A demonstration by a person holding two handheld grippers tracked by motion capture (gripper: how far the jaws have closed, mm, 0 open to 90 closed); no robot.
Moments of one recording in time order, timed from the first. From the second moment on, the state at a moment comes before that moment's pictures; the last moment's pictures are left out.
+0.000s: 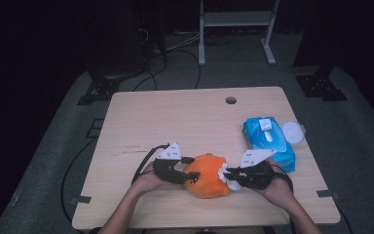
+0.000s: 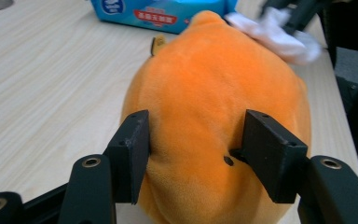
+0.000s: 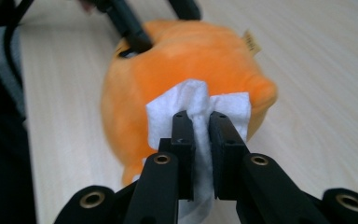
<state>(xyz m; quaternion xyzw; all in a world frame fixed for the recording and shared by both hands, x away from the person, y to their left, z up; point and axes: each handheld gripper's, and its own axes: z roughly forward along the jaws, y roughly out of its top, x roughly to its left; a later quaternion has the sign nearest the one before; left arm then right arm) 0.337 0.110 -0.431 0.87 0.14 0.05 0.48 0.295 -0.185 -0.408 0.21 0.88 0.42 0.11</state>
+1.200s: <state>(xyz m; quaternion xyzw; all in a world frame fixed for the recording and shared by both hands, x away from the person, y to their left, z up) 0.332 0.096 -0.429 0.87 0.14 0.05 0.47 0.285 -0.197 -0.413 0.25 0.86 0.42 0.14</state>
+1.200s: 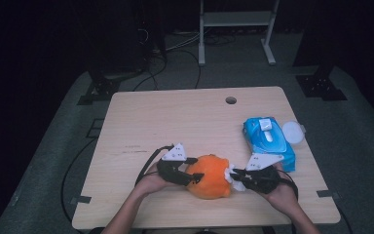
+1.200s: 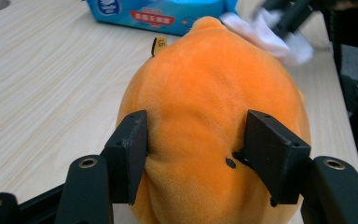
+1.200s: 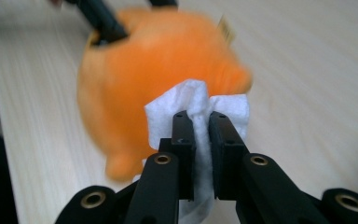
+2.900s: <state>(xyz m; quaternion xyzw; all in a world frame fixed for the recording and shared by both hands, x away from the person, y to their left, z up) 0.344 0.097 -0.430 0.84 0.16 0.02 0.53 0.297 -0.191 -0.407 0.24 0.85 0.44 0.15</state>
